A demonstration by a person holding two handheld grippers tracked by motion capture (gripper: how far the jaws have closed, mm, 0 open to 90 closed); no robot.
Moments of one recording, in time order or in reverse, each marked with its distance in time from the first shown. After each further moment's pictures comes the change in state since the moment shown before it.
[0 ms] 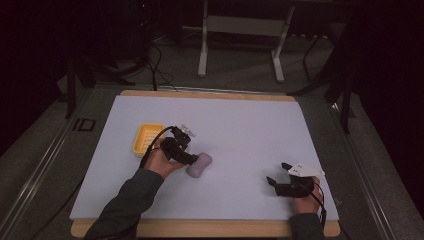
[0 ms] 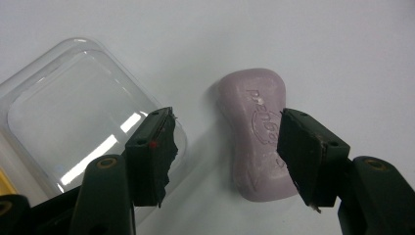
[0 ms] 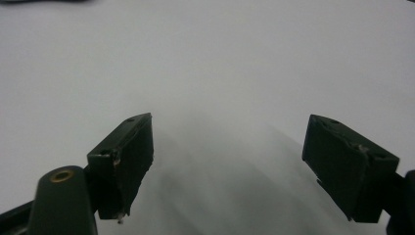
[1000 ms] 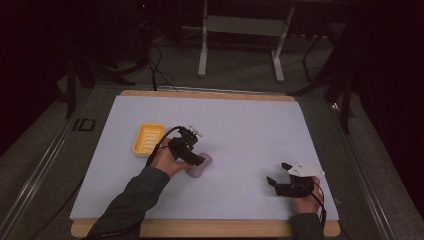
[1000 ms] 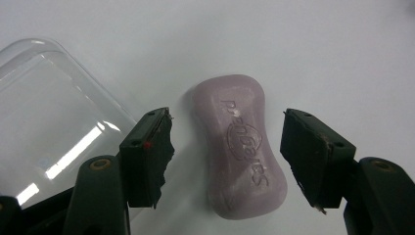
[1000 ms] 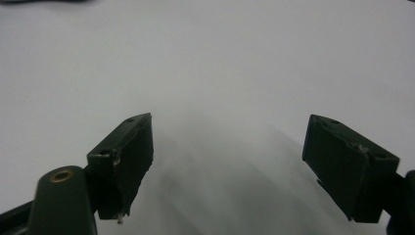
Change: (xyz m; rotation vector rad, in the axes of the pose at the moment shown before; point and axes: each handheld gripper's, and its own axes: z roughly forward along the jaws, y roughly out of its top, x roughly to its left) left arm -0.009 0.014 0.014 0.054 -0.051 -0.021; right arm 0.000 0.000 0.000 0.000 0.000 0.000
